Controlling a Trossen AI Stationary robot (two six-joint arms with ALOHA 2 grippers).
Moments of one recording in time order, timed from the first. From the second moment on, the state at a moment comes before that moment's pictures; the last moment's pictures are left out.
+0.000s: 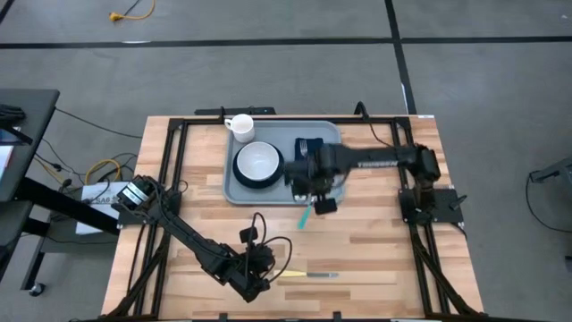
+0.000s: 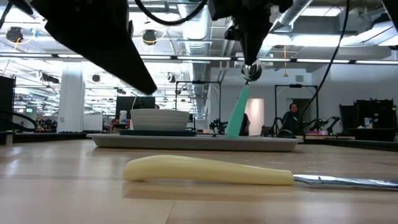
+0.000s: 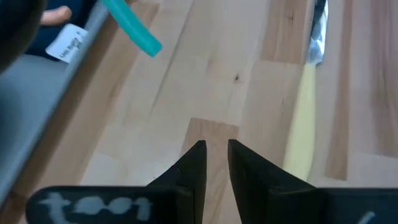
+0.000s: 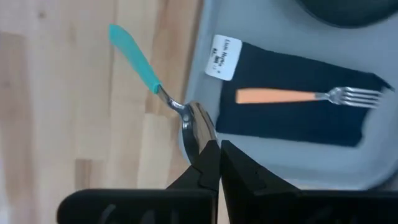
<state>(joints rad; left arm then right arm) -0.65 1.90 1.25 -0.46 -0.67 -0.71 0.04 1.95 1.91 -1.48 0.08 -0.22</state>
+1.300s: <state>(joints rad) -0.37 1.47 1.11 -0.56 -0.28 -0.17 -0.57 2.13 1.98 -1.32 -0.47 -1.42</state>
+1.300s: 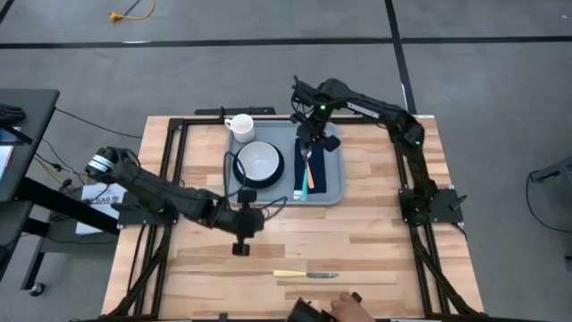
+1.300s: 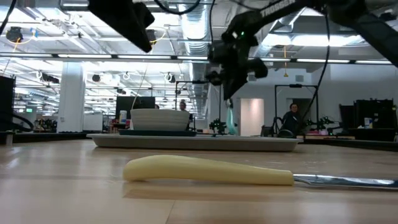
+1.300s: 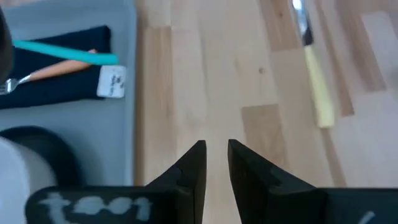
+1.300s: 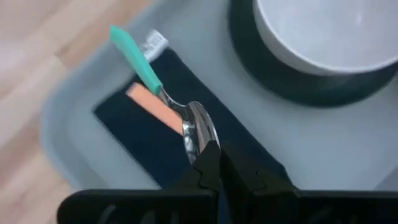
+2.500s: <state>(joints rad) 0.14 0.62 0.43 -0.03 0.17 -0.13 -0.64 2.25 2.11 -1.27 -0.56 -1.73</state>
